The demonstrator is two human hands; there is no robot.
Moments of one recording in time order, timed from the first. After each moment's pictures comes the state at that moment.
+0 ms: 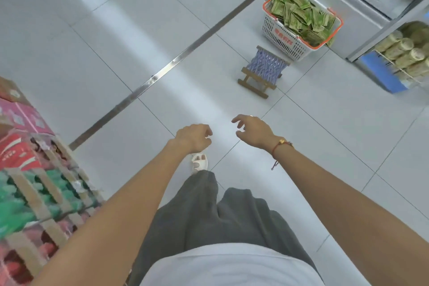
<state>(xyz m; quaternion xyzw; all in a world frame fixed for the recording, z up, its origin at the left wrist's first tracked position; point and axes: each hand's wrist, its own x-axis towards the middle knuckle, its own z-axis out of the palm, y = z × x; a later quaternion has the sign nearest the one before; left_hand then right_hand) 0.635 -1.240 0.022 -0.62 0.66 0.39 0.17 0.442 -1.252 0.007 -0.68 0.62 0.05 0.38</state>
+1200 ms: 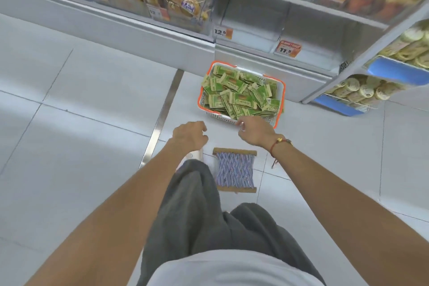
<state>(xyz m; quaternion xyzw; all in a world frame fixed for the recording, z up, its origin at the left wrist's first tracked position) 0.390 -2.016 -0.002 -0.48 0.79 0.31 0.22 0.210 -1.936 0.006 -0.51 0.78 0.04 0.37</state>
